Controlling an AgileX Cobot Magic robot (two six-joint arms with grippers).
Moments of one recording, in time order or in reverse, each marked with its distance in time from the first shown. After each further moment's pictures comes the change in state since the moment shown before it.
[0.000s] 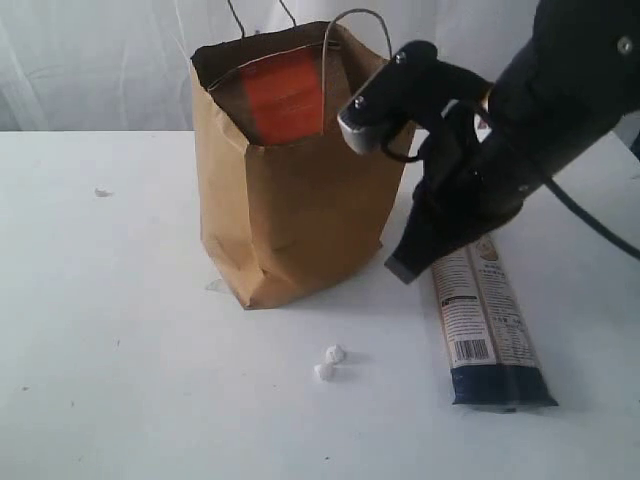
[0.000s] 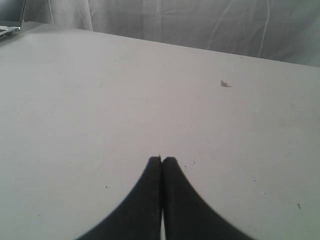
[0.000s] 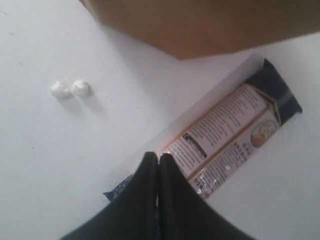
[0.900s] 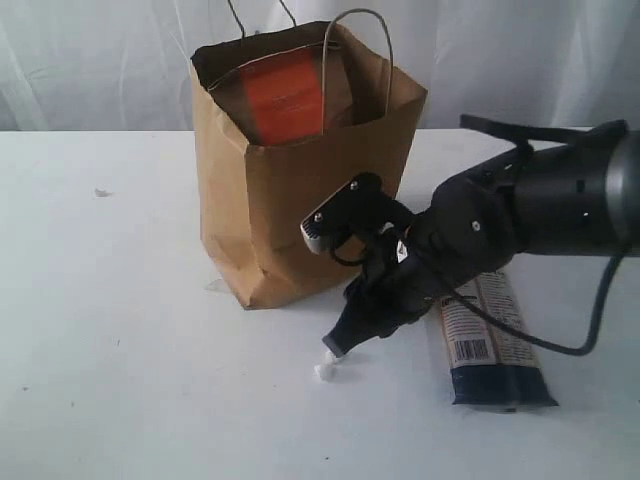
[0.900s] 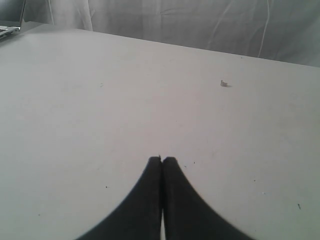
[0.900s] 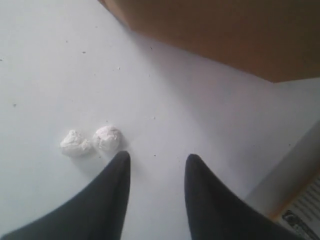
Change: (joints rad) left arm 0.000 0.000 0.000 0.000 0.000 0.000; right arm 0.000 0.269 0.212 0.168 -0.498 -0.017
